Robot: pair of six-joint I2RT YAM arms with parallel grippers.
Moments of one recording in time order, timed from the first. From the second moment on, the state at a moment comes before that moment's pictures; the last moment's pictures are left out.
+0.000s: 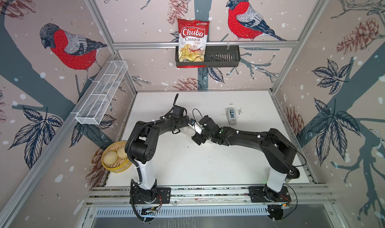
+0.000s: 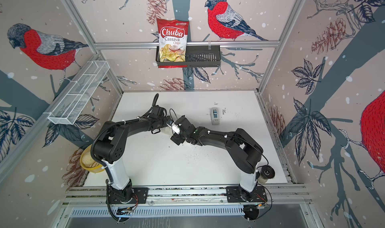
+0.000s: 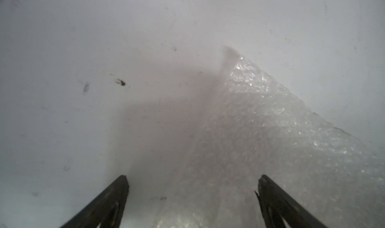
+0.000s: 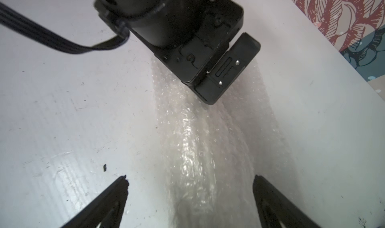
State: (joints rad) left arm -0.34 1.88 1.08 -0.16 -0.08 -0.52; right arm 0.95 1.85 1.15 -0.06 0.07 -0.24
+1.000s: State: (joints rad) left arm -0.33 1.89 1.14 -0.24 -0.04 -0.52; right arm 0.93 2.00 1.18 0.02 0.06 -0.24
